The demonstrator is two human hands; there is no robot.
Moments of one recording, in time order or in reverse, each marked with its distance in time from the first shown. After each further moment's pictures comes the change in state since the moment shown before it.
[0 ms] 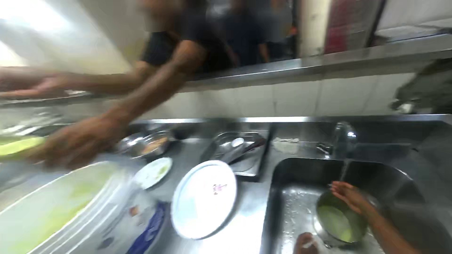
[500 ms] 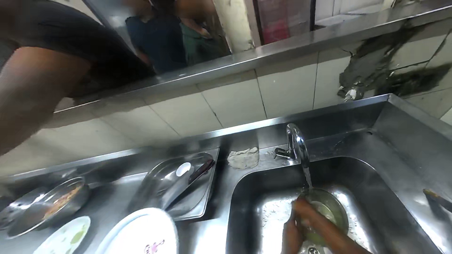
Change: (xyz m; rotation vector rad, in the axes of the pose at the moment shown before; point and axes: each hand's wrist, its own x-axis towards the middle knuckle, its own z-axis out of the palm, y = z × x) left_hand 0.166 0.011 0.059 0.745 -0.206 0.029; right_hand 0.017 0.031 0.051 -0.405 -0.044 0.289
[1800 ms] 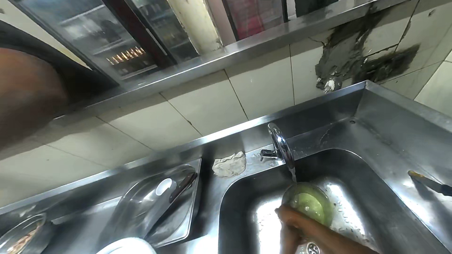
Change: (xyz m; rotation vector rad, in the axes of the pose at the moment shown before) left_hand 0.000 0.000 0.015 -0.507 0.024 -0.241; right_hand 0.014 -0.004 0.024 -0.435 -0.262 -0.089
